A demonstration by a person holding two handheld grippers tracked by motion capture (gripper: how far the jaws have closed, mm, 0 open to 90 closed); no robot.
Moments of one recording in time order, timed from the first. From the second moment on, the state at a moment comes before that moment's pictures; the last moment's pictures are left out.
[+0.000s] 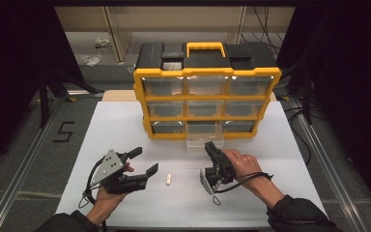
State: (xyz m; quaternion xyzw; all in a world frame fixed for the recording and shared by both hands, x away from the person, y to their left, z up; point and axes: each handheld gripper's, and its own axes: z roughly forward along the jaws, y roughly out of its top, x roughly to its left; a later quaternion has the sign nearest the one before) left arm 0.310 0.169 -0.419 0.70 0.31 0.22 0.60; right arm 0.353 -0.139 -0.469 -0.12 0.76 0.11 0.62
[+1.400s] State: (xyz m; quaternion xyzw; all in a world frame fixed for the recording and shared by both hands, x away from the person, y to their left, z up) left arm 0.309 0.169 -0.418 0.70 0.31 0.22 0.60; right arm 0.336 -0.119 -0.422 0.06 0.85 0.35 0.39
